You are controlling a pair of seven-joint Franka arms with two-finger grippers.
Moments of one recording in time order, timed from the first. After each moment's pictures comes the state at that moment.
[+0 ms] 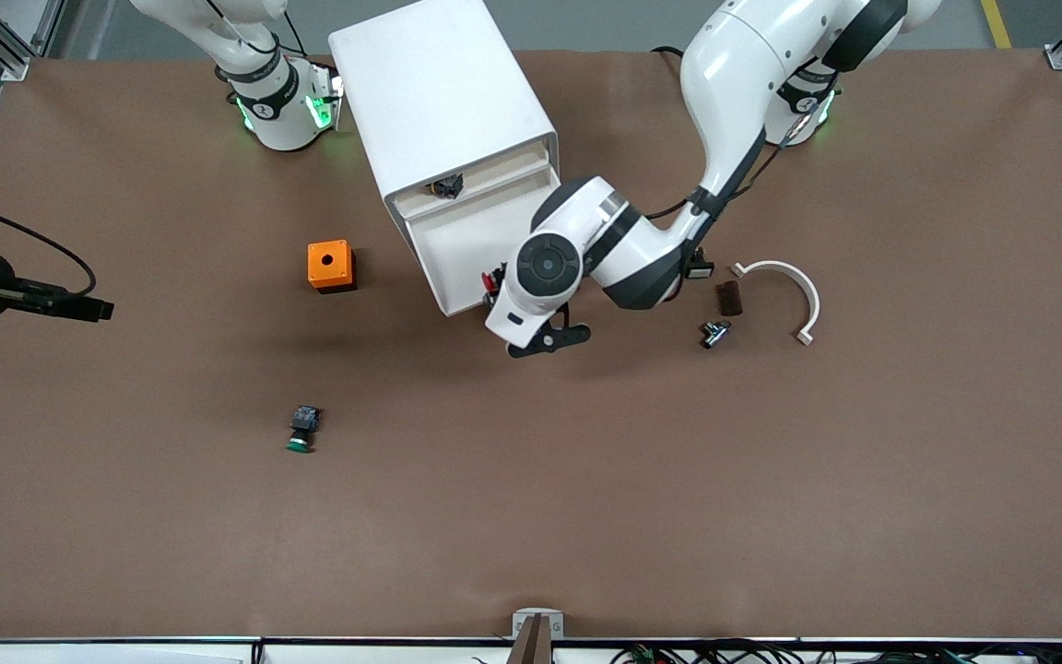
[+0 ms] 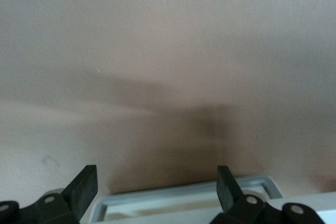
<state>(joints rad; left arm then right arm) -0.63 0.79 -0.24 -1.27 -0.14 1.90 -0.99 -0.06 0.26 -0.03 -1.37 0.03 1.42 0.16</state>
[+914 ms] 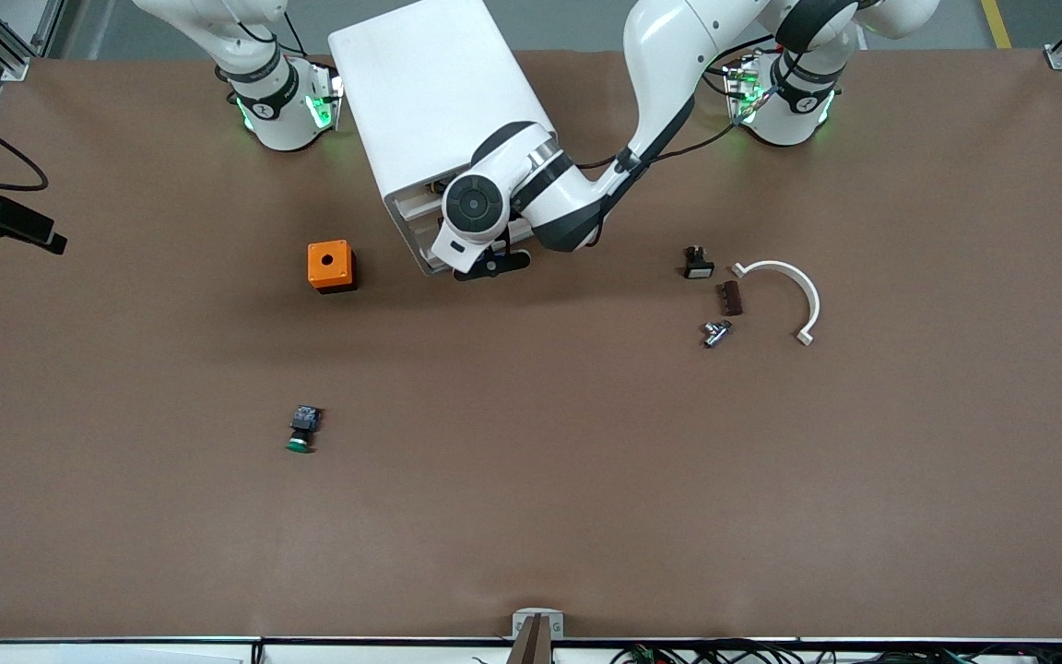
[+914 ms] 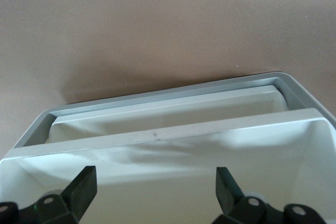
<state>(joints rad) -0.80 0.79 -0.24 -1.33 -0.28 1.89 -1.09 -0.12 -0.04 -0.02 -1.65 0.03 1.54 0.01</state>
